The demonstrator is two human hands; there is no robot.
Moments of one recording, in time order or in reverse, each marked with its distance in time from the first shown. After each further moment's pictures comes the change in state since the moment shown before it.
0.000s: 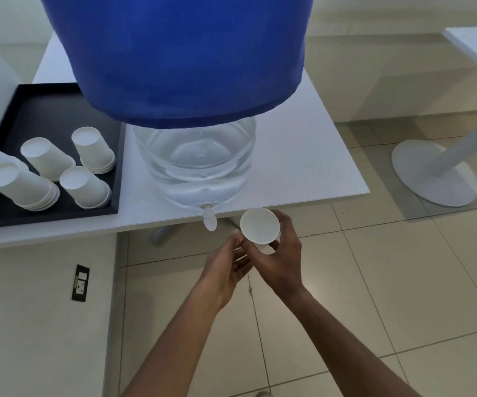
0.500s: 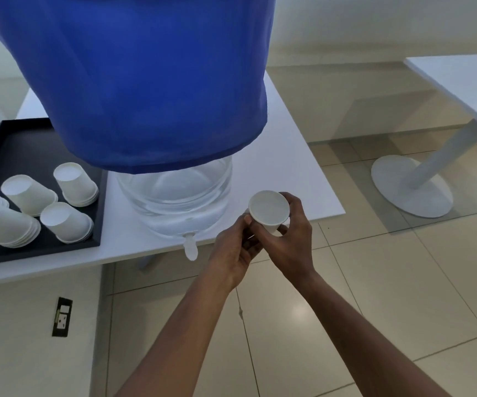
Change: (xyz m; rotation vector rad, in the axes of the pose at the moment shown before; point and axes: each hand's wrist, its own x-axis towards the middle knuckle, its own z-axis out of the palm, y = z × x) left_hand -0.005 0.057 0.090 -0.091 -0.163 0.082; right_hand 0.071 -0.044 -0.049 -0.030 0.065 -0.072
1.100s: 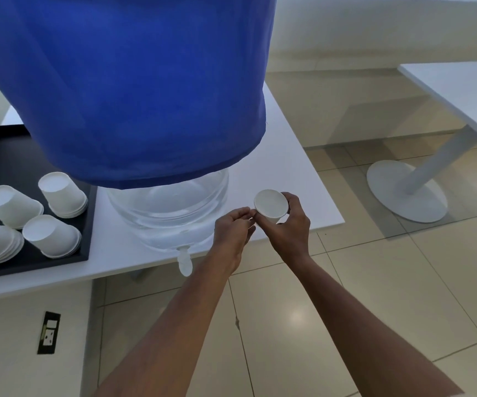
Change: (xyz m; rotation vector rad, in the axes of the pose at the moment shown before) left_hand 0.074 0.008 0.006 0.246 0.152 0.133; right_hand 0.056 0.053 0.015 -0.153 0.048 0.061
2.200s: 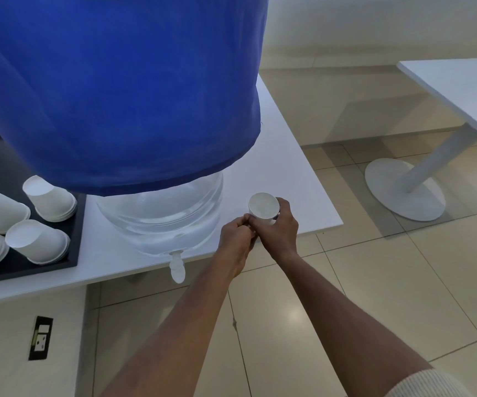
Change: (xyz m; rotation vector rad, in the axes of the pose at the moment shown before) left_hand 0.010 -0.014 0.012 0.039 -0.136 -0.031; right_hand 0.016 0.020 0.022 -0.029 -0.051 0.200
